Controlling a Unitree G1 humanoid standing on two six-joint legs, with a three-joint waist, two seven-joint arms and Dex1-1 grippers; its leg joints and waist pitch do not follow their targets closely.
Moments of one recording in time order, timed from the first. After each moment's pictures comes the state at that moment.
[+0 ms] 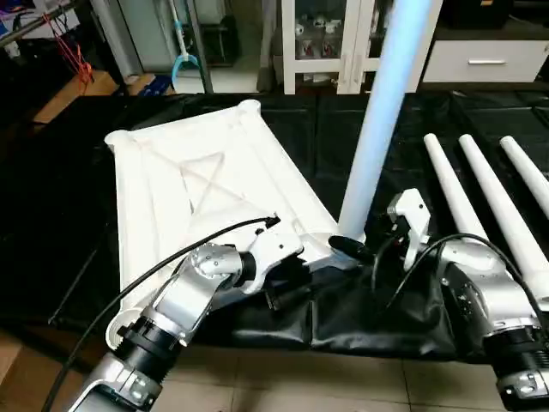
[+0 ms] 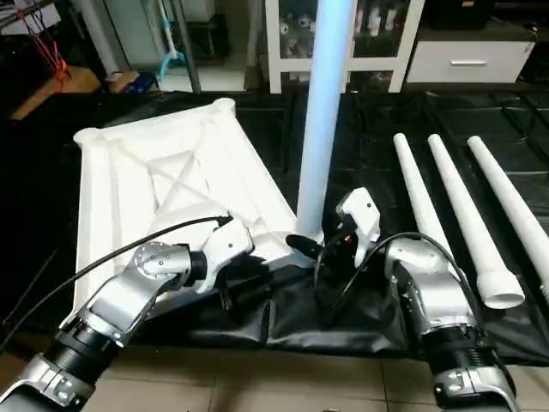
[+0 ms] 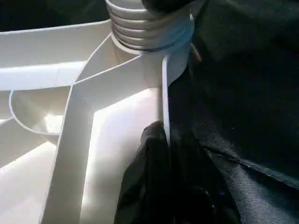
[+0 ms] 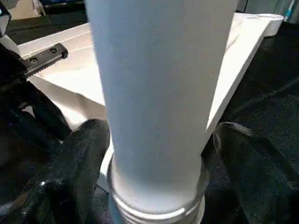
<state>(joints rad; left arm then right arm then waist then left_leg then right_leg) -0.46 0.25 -0.42 0.25 0.04 0.35 -0.85 -0.41 -0.44 0.06 0.43 0.26 0.11 0.97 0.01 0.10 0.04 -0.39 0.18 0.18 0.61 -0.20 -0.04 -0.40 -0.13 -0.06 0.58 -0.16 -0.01</state>
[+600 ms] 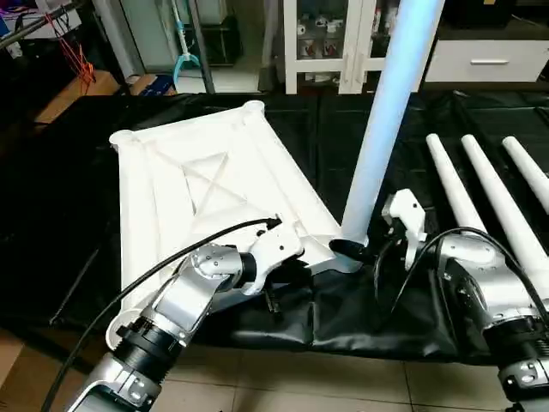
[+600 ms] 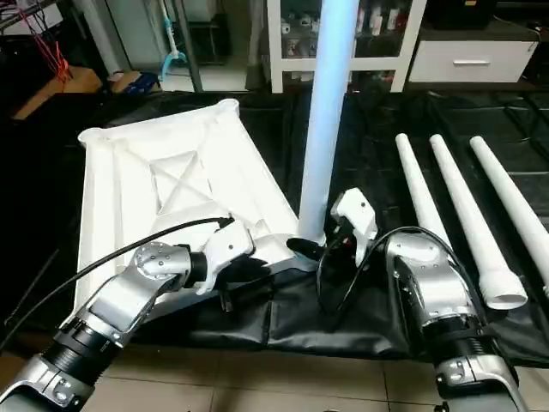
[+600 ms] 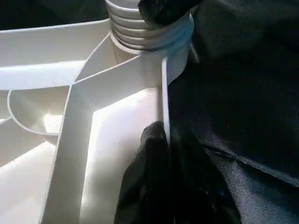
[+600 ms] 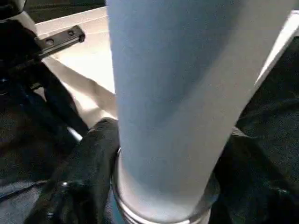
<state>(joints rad) -0.46 0.26 -0.42 0.24 0.04 0.36 -0.86 -0.46 -0.46 0.11 0.49 0.22 0.07 1.05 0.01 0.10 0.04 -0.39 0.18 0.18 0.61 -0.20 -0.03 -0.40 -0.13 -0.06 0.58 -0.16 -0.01</state>
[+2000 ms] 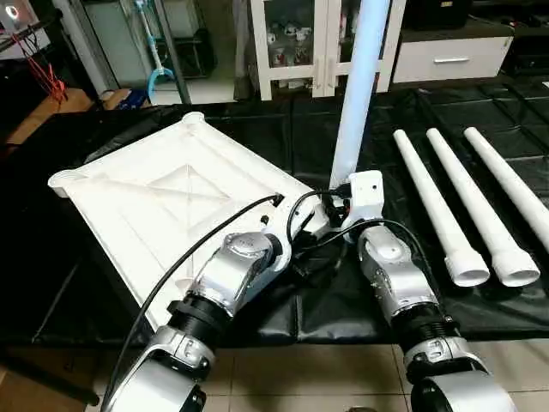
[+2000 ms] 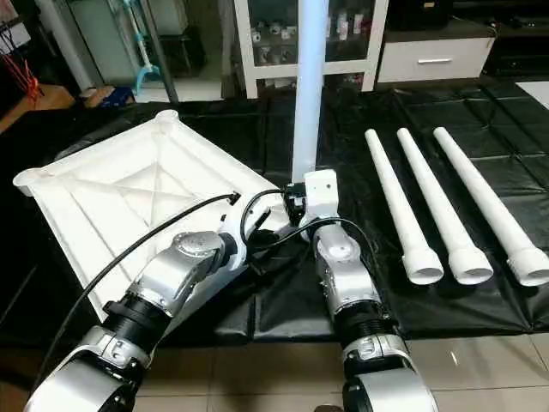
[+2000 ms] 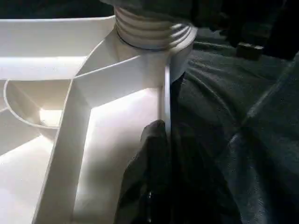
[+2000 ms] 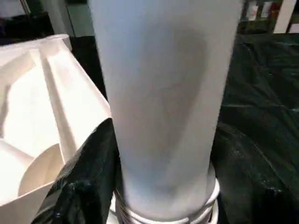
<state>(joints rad) -0.63 0.00 -0.25 0.55 0.02 0.47 -0.50 -0.59 -0.03 -0.03 0.71 0.08 -0.02 0.17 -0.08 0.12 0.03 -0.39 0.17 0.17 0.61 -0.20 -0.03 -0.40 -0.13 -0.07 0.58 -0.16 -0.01</state>
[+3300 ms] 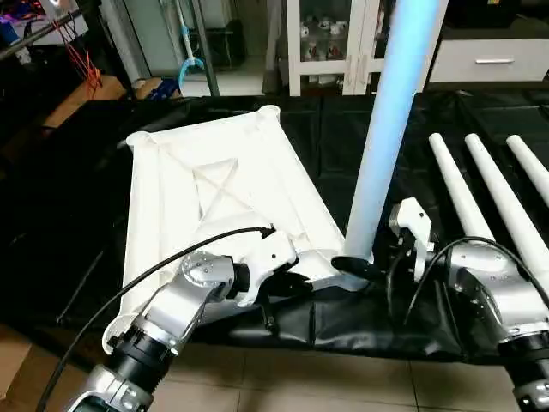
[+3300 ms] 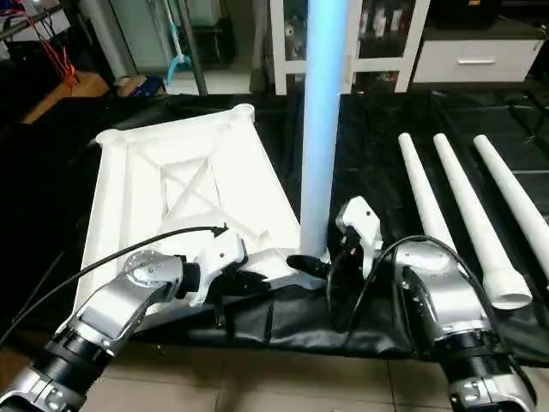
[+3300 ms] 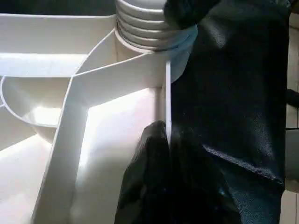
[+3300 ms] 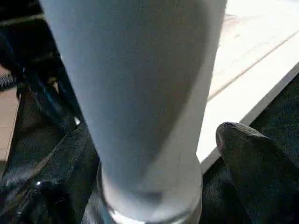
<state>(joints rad) -0.42 0.28 -0.40 0.23 -0.04 0.35 -0.98 -0.37 -0.52 0.11 0.33 0.25 0.17 1.11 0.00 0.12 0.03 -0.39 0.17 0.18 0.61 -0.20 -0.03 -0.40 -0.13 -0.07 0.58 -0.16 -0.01</state>
